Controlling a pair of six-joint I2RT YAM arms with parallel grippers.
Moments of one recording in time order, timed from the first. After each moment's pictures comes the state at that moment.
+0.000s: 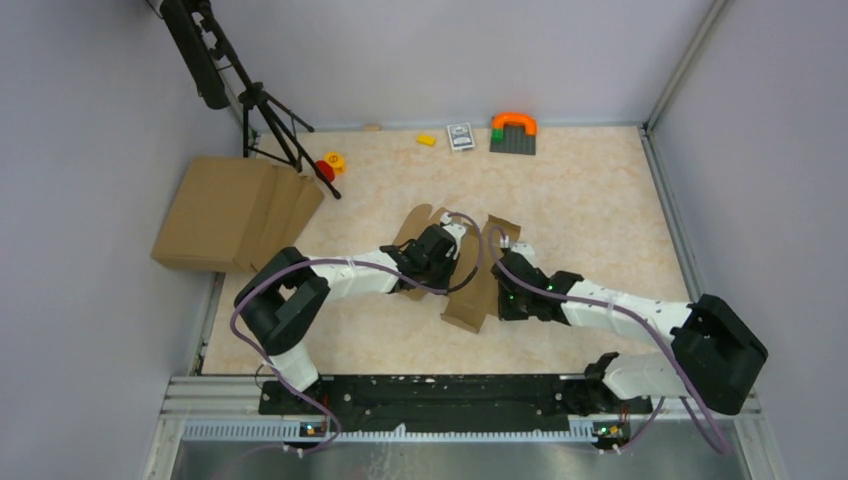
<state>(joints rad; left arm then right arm) -0.84 1.72 0.94 -0.14 -0.01 -0.34 0.85 1.25 0.62 -0.43 0.21 0.73</state>
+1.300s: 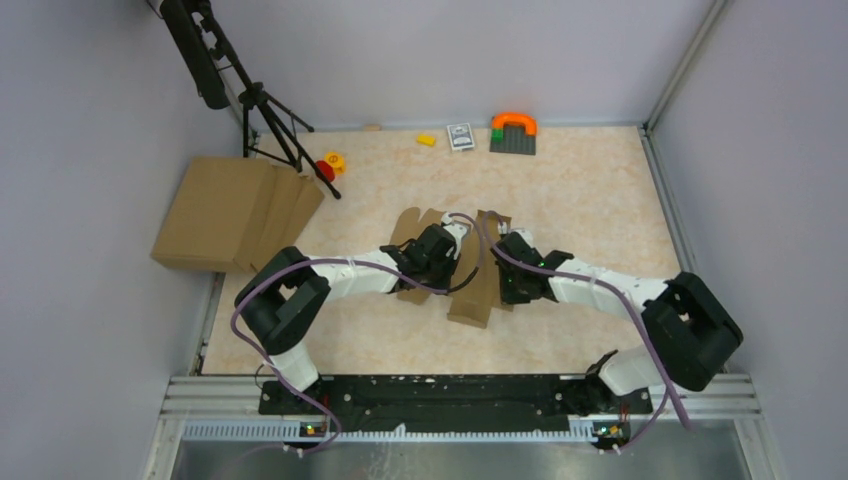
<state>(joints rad) -0.84 1.72 0.94 -0.13 0.02 -0.33 0.72 1.38 0.73 -0.46 0.19 0.60</state>
